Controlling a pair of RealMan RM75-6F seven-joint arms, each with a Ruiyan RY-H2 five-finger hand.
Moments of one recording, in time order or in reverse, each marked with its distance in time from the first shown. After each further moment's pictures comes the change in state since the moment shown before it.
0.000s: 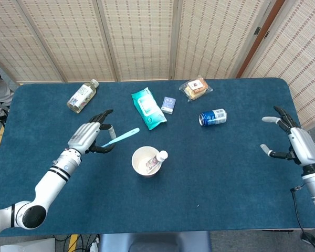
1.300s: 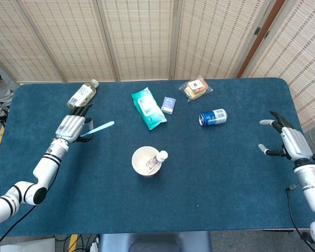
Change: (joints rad) left arm 0.040 -0.277 0.100 0.708 0.375 -0.088 -0.082; right arm 0.069 -0.108 -0.003 0.120 0.146 -0.175 -0.183
